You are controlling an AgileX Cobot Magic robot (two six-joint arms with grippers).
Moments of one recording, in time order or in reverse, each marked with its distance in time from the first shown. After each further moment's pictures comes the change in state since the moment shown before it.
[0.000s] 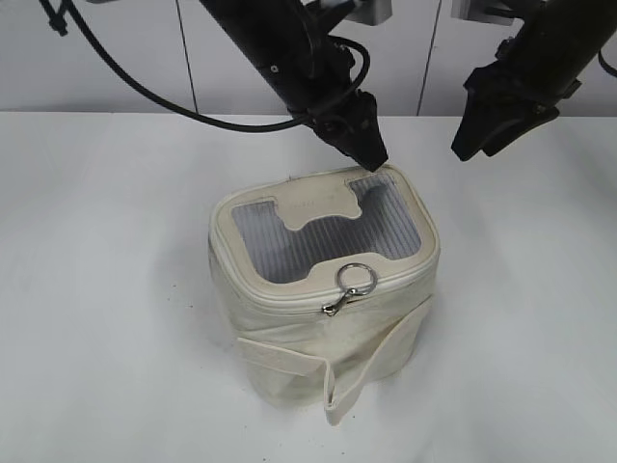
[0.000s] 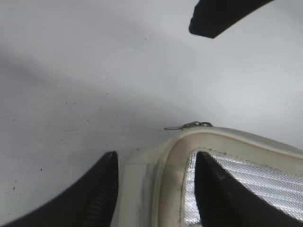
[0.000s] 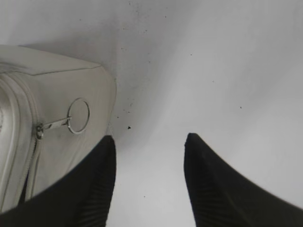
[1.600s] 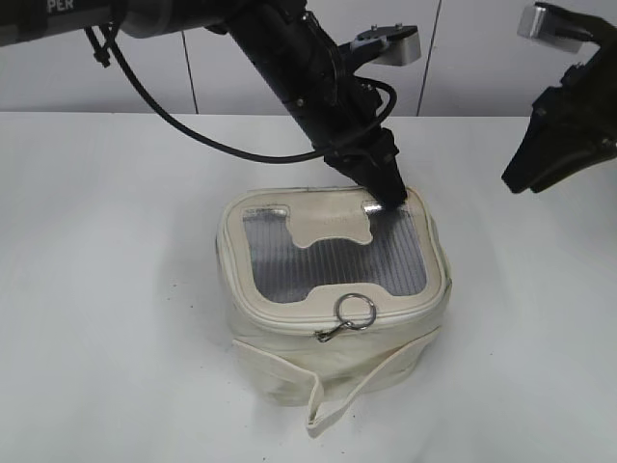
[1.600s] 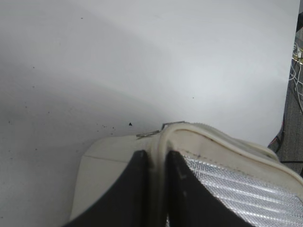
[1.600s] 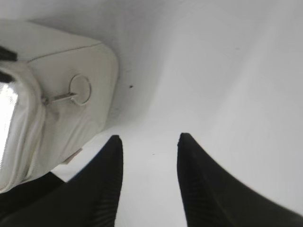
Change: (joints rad) left arm -0.037 0.076 -0.030 -0.099 0.107 0.026; right arm -0.128 -0.160 0.253 0.099 -0.003 -0.087
